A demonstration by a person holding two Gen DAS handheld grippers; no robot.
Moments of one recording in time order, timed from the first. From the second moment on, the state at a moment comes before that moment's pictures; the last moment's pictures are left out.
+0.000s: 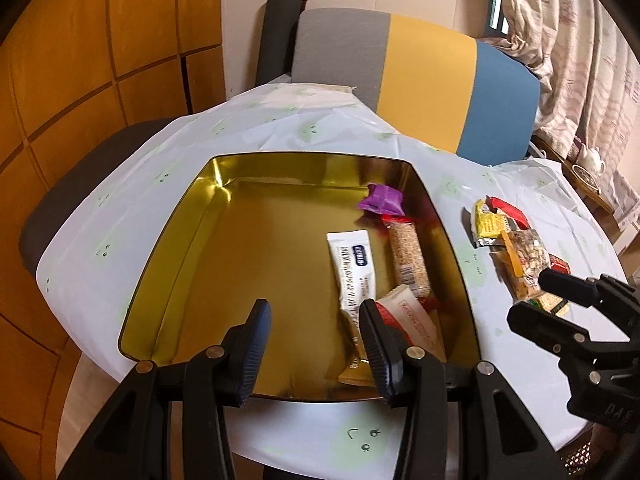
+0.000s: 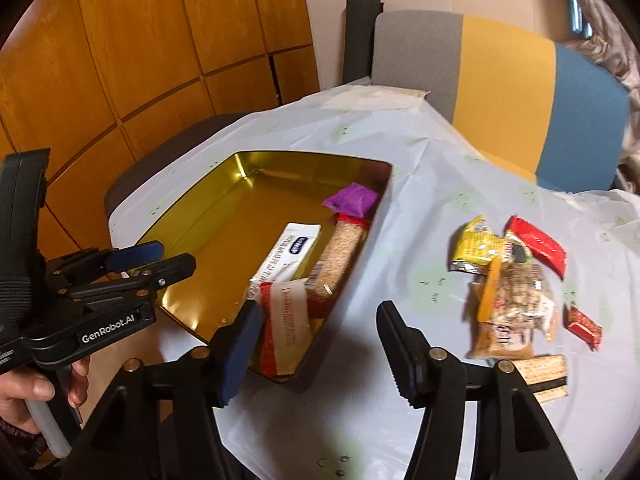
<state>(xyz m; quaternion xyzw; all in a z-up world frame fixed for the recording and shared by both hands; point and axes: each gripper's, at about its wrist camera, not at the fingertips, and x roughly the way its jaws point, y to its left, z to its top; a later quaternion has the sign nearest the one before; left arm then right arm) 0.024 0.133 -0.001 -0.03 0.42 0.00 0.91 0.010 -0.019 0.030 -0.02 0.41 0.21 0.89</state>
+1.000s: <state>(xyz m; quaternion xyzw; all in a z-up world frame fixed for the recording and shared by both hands) 0.014 0.055 0.010 0.05 0.41 -0.10 0.91 0.020 -0.251 0.055 -0.02 0.40 -0.03 0.92</state>
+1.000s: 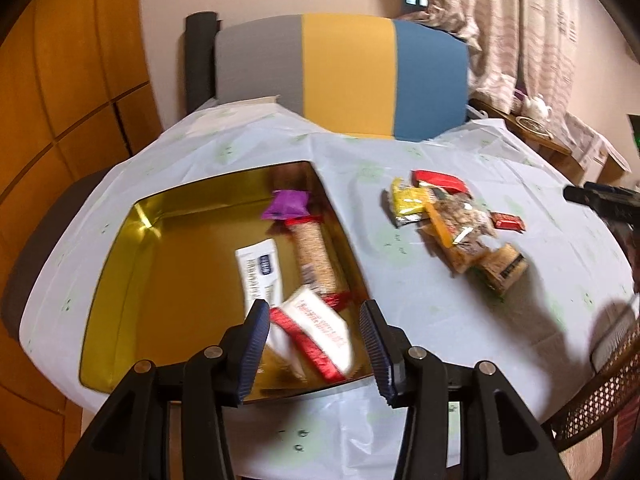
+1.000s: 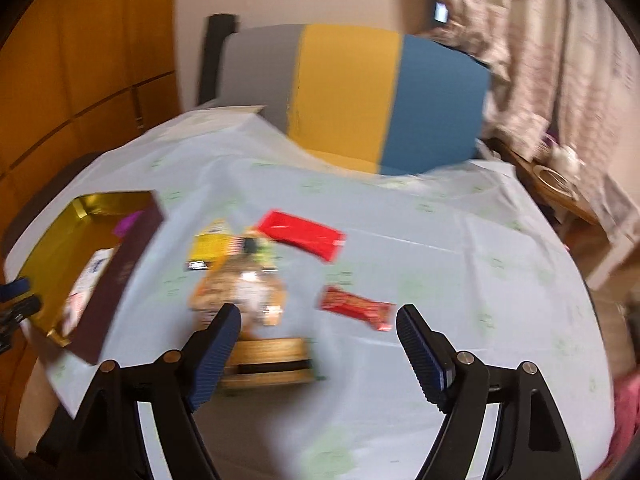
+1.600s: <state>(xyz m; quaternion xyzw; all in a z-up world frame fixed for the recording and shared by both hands) 0.024 -0.126 -0.011 0.24 0.41 -0.34 0.81 0.007 -0.386 0.022 0.23 0.39 -0.14 0.88</state>
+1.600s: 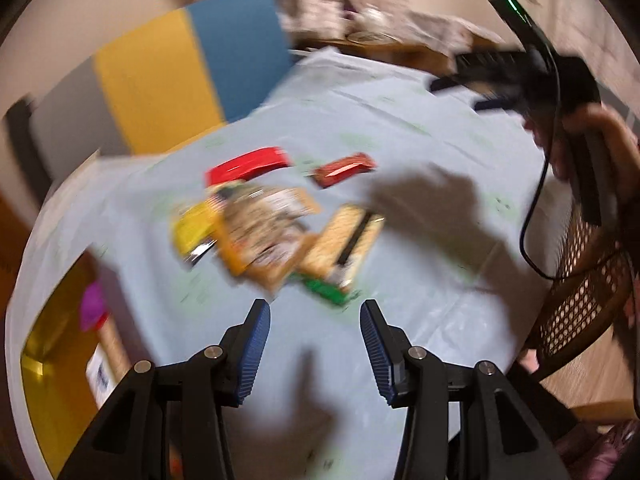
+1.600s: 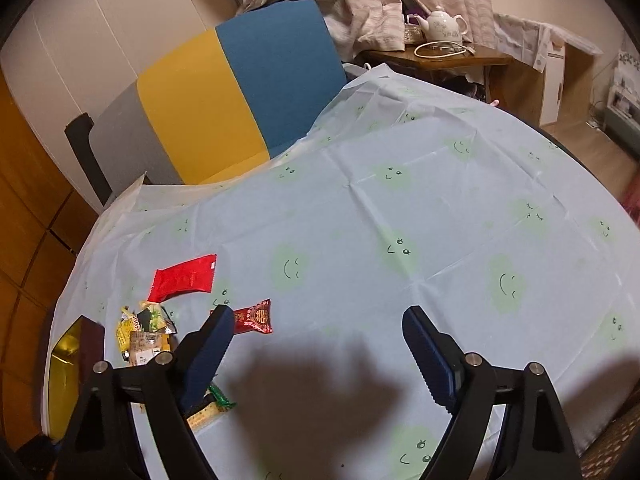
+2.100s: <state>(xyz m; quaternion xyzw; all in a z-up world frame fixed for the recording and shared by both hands) 0.075 -0.217 -0.069 0.34 0.45 -0.40 0.73 0.006 -0.389 0.023 0.26 0.38 -0.13 0.88</state>
